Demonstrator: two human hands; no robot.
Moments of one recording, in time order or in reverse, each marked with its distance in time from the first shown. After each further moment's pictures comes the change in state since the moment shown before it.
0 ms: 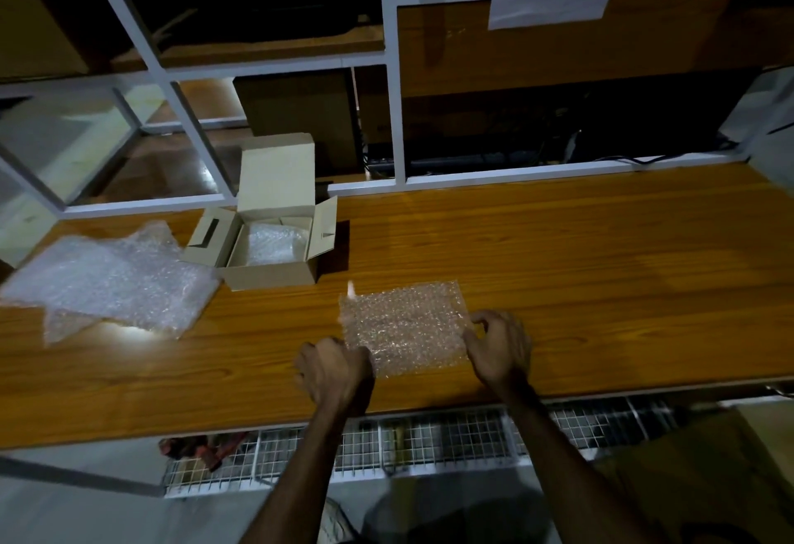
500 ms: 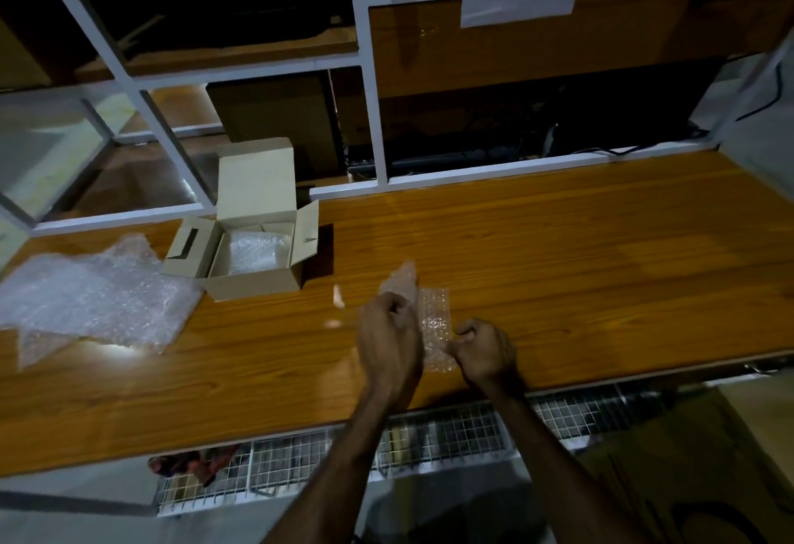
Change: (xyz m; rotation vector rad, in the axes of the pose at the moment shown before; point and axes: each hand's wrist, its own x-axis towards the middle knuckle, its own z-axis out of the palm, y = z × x) left_hand -0.047 0.084 0.014 -0.453 0.034 0.549; right_hand -0.010 -0.007 -0.002 0.165 -0.145 0.193
